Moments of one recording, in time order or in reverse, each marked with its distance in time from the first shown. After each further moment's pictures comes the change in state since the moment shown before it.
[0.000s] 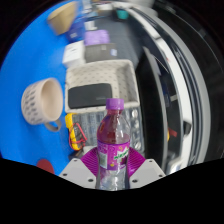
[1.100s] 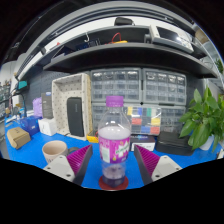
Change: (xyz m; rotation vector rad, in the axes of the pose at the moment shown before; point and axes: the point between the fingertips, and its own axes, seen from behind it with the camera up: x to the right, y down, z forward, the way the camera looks) arm -0.079 0.068 -0.027 -0.096 -0.316 1.430
